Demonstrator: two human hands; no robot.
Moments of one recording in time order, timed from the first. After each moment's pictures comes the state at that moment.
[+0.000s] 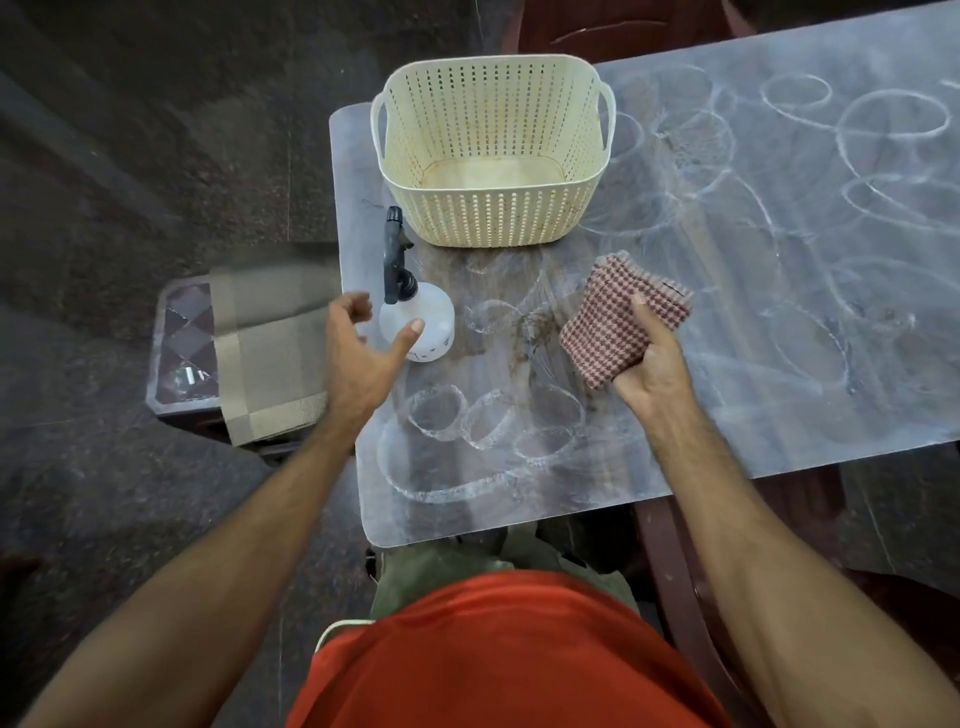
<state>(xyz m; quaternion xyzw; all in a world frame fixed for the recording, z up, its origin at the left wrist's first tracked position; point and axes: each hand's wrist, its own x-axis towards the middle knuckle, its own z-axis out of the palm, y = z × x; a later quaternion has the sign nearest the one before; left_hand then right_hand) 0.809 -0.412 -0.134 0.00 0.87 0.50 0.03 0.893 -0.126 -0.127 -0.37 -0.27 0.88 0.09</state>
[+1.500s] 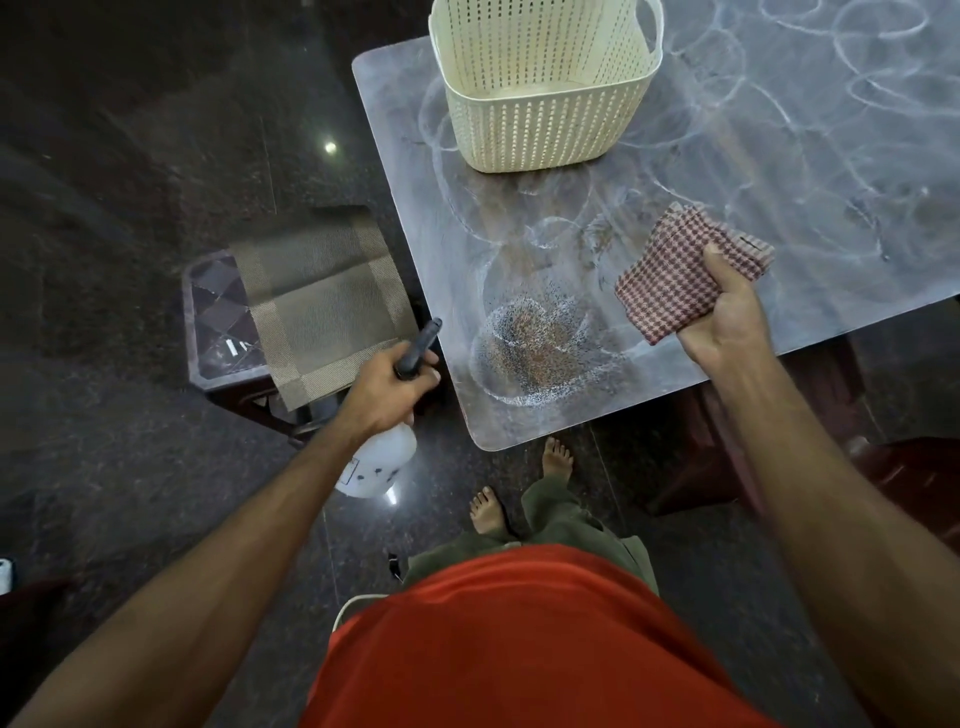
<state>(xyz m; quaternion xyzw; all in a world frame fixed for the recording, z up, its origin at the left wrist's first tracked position) 0.870 -0.561 -0.127 0.09 0.85 0.42 0.32 0.966 -0.220 -0.106 -0.39 -0.32 0.84 0.21</state>
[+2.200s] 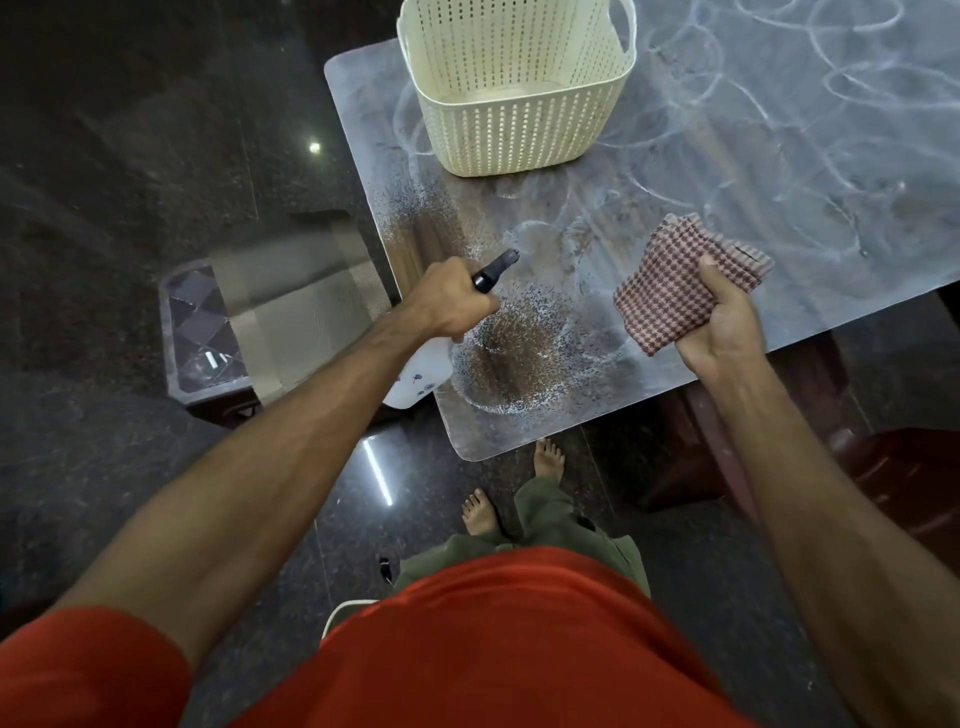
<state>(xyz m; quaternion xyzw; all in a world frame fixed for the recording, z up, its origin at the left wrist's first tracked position) 0.813 -0.433 -0.091 0.23 0.87 0.28 0.34 0.977 -0.199 -0.118 -0.42 -0.33 0.82 0.22</state>
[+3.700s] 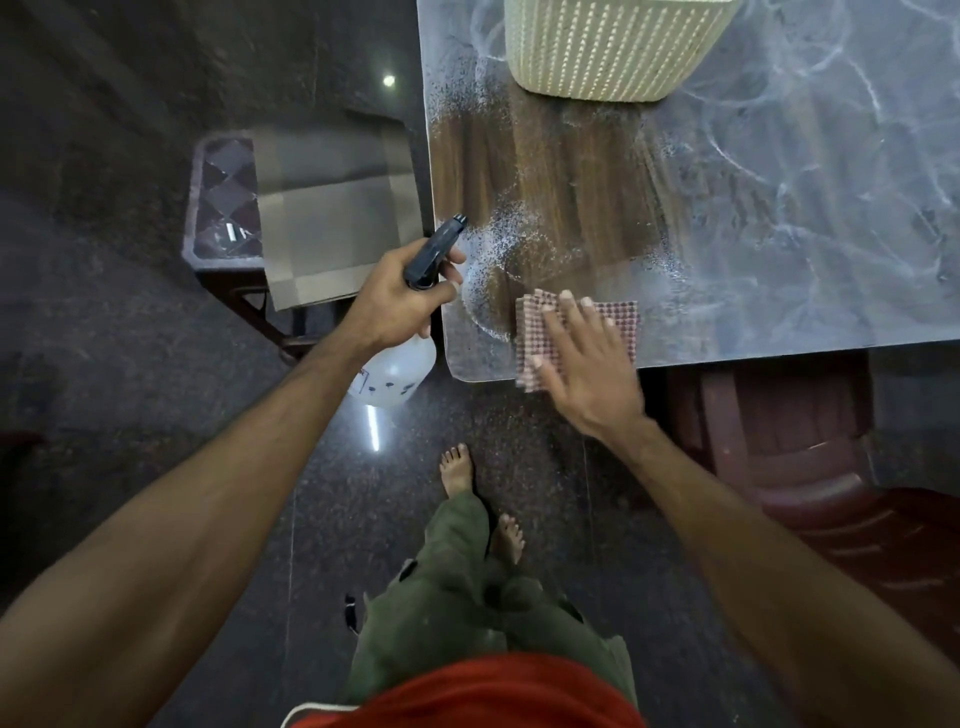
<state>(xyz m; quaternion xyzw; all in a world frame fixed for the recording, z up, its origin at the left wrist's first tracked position) 0.911 -0.531 -0.123 0.11 0.80 0.55 0.24 1.032 -0.299 -0.216 0.00 -0.99 0.10 -0.11</state>
